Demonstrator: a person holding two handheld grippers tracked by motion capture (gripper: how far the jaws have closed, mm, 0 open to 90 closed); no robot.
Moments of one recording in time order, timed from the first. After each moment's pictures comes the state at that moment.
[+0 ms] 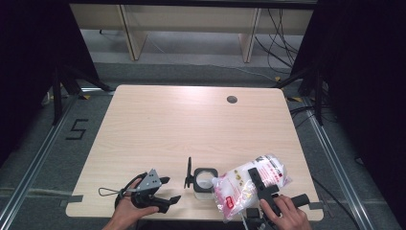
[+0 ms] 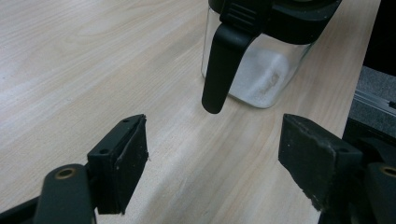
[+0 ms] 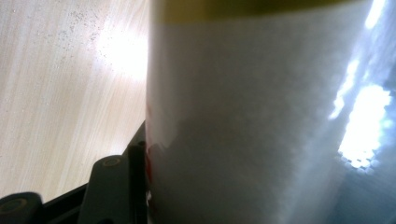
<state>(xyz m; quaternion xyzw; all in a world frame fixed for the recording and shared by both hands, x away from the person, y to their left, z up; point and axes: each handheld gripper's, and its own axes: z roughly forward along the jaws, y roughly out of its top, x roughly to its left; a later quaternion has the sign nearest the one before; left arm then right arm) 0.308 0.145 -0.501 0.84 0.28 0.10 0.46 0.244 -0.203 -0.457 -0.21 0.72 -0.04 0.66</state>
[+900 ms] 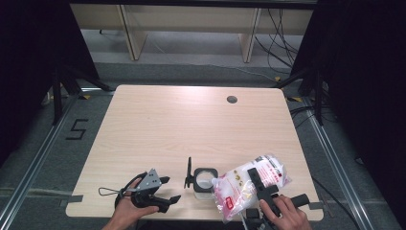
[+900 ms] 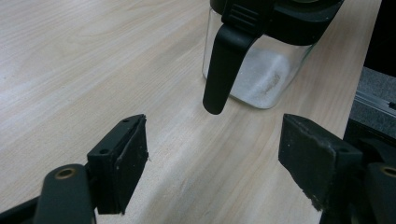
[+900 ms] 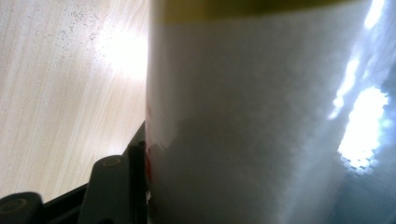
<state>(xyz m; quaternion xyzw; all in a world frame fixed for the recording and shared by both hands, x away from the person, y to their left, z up) 0.308 0.145 -0.501 0.84 0.29 0.10 0.45 0.243 -0.202 -0.455 -0.22 0.72 -0.05 0.66</state>
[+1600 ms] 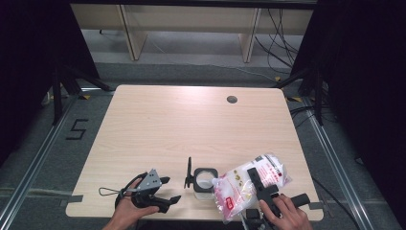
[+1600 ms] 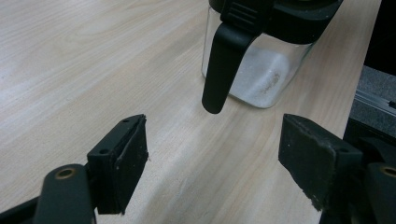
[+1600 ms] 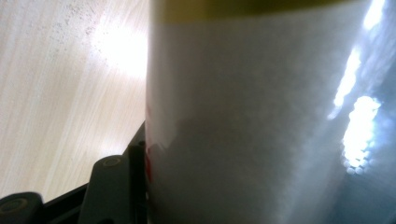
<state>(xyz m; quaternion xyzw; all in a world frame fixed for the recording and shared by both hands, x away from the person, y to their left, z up) 0.308 0.143 -0.502 0.83 0.28 0.10 0.47 0.241 -0.201 -0.452 -0.23 0.72 -0.07 0.66</state>
